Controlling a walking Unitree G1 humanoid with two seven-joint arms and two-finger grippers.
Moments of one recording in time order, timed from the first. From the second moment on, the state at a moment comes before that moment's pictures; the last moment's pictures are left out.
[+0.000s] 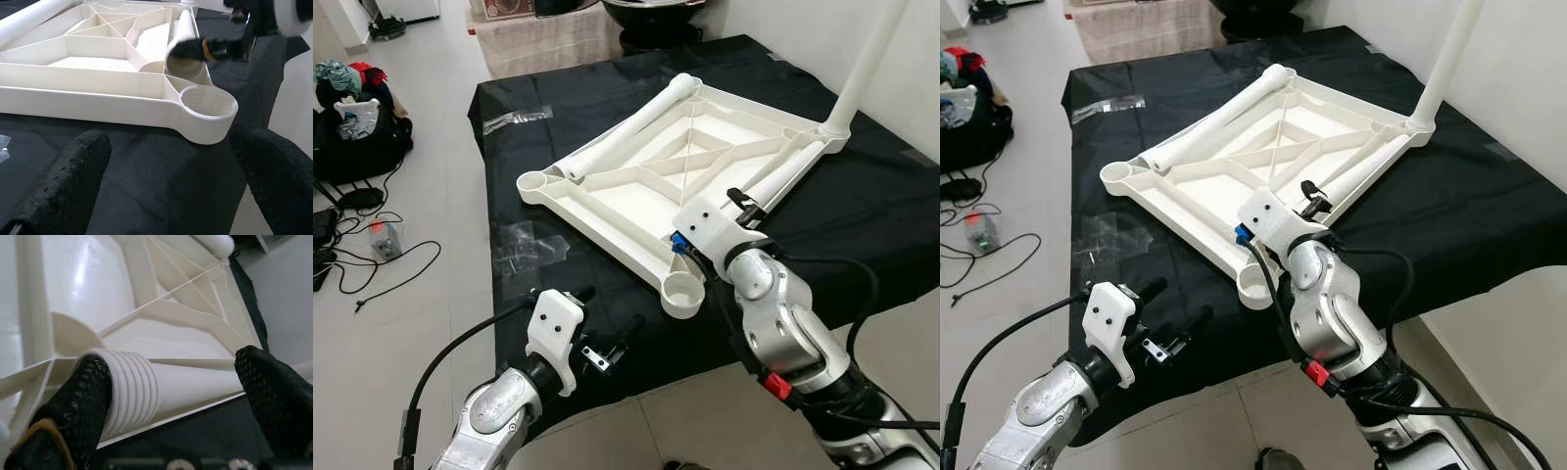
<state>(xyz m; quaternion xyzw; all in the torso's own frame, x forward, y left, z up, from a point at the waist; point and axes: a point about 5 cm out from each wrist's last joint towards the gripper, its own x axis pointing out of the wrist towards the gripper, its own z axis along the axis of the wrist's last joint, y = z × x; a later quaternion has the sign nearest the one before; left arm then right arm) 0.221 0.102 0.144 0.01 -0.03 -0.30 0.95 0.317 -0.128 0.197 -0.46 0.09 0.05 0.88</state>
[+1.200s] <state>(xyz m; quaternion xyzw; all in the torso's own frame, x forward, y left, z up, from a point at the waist) 0.217 0.098 0.148 0.01 -0.04 -0.31 0.95 0.356 -0.137 0.170 -0.54 0.12 0.00 0.83</state>
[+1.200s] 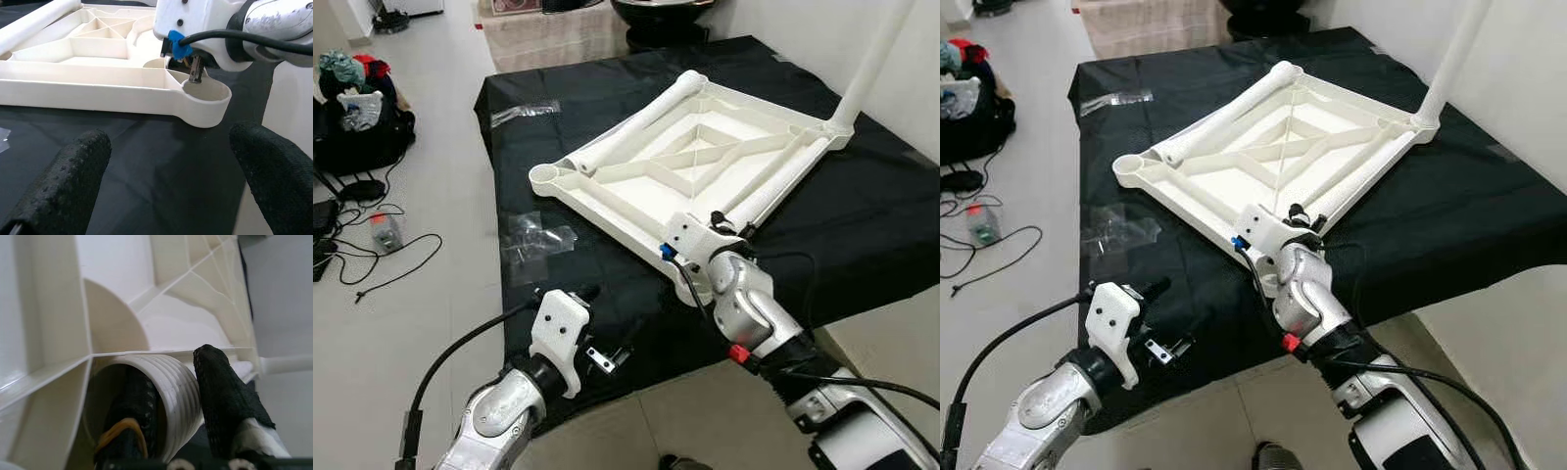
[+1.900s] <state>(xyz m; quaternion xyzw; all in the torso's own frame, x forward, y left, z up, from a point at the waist) 0.222 0.101 0.153 0.02 -0.05 -0.31 0.95 0.355 -0.155 0.239 -0.49 -0.02 -0.07 0.87</state>
